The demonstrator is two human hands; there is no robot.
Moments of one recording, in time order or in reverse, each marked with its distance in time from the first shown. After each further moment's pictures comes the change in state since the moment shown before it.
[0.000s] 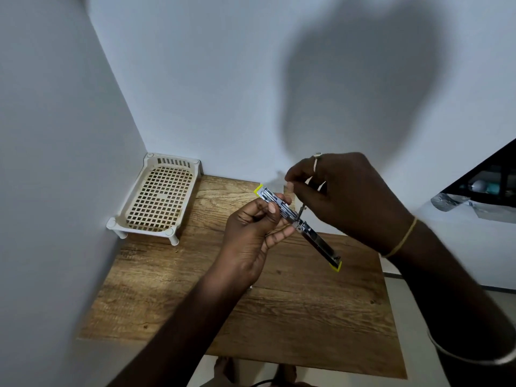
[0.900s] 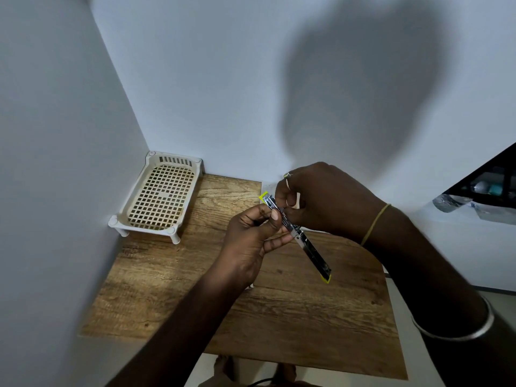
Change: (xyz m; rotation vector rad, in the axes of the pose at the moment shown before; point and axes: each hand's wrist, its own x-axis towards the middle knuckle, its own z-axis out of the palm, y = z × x) left_hand -0.002 -0.001 -0.007 0.065 0.043 -0.073; right_hand 0.018 -0.003 0.017 -0.167 -0.381 0.019
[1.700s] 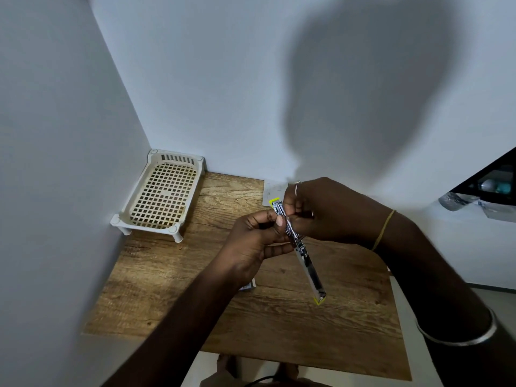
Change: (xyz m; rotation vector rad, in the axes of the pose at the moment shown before) left_hand 0.008 -0.005 -0.014 0.127 -0.101 -0.101; right_hand -0.001 0.024 0.025 0.219 -0.096 -0.031
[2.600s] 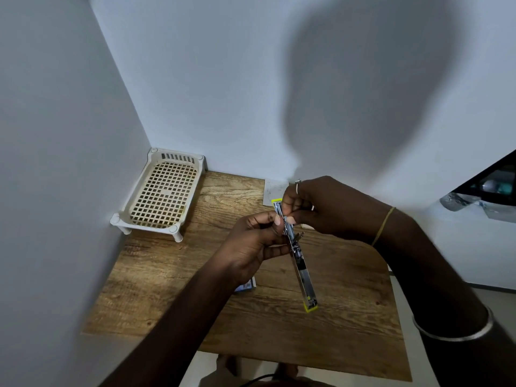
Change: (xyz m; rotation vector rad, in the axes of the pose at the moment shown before) left_hand 0.007 0.000 -0.009 -0.013 -0.052 -0.046; right_hand 0.009 0.003 -0.002 0.034 -0.075 0.058
